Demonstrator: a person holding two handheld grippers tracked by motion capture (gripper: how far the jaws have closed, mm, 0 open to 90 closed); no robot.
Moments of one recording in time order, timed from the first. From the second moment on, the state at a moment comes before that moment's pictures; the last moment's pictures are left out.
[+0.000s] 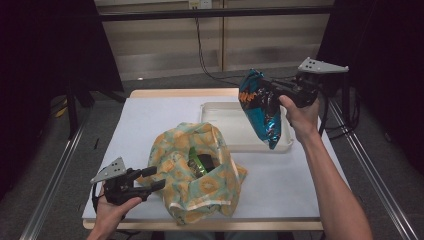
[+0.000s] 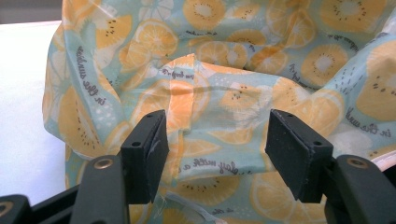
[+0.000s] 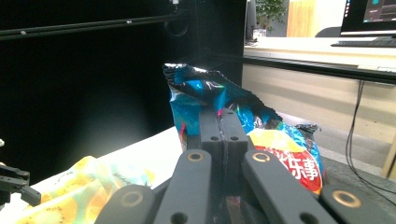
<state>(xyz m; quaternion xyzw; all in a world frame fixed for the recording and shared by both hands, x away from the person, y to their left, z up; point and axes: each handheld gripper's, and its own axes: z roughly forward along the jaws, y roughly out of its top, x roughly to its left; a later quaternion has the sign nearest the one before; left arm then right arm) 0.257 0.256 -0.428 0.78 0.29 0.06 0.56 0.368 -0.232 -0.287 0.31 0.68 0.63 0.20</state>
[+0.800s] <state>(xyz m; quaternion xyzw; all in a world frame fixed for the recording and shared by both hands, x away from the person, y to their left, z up) 0.257 0.258 -0.427 0.78 0.28 0.06 0.56 0.418 -0.253 -0.331 0.40 0.67 0.59 0.21</state>
